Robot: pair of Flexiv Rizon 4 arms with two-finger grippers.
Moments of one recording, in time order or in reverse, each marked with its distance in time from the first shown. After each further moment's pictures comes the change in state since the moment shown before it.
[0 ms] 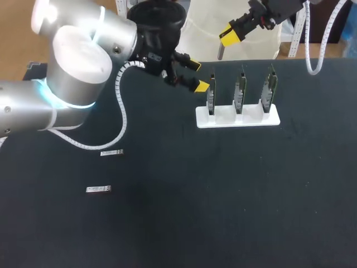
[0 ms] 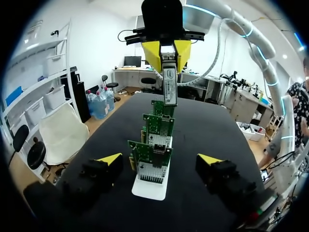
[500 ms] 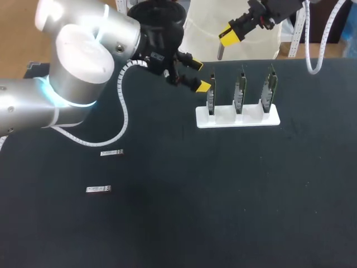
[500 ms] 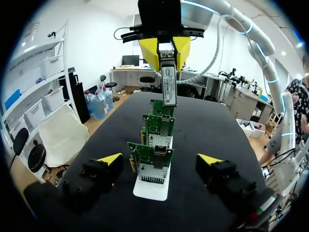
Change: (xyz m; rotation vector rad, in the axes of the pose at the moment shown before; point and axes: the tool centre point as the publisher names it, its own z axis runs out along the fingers) left arm 0.000 0.001 0.004 0.006 0.013 0.023; right arm -0.001 -0.001 0.001 0.004 0.012 -0.007
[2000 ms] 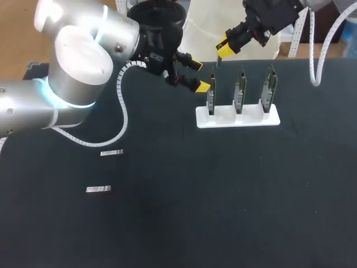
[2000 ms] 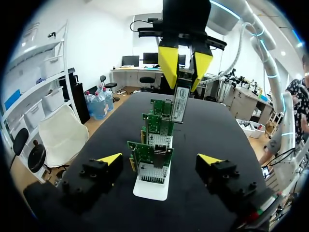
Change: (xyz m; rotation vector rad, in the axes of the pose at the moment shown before) left arm 0.001 0.000 0.000 0.000 -0.004 0.001; right arm 0.012 0.011 0.017 0.175 0.133 -0.090
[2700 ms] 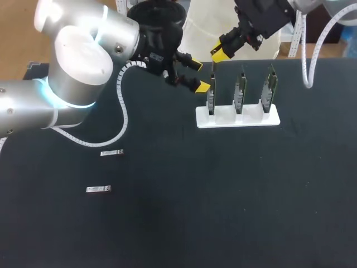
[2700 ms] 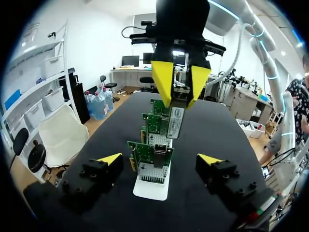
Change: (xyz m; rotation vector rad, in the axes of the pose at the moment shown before) left arm 0.000 0.000 0.000 0.000 0.000 0.000; right arm 0.005 -0.003 0.018 -0.038 0.024 -0.004
